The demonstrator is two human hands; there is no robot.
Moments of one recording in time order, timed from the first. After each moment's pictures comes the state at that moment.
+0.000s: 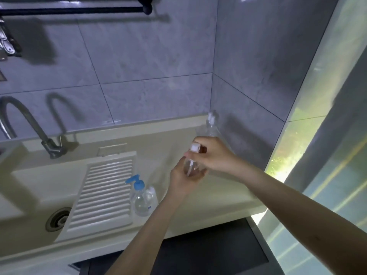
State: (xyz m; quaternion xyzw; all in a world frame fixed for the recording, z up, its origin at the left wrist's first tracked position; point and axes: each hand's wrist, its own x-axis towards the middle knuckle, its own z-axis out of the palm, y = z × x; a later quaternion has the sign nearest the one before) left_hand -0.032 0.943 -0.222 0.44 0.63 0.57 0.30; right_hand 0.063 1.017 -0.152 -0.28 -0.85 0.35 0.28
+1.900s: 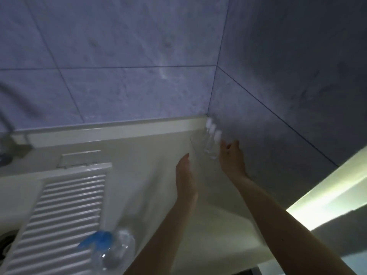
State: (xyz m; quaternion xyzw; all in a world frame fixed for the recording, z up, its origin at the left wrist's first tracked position) left_hand -0.057 1.134 -0.273 0.18 0.60 0.68 0.38; right_hand 0.034 1.233 -0.259 -0.61 -0.65 0.28 0.35
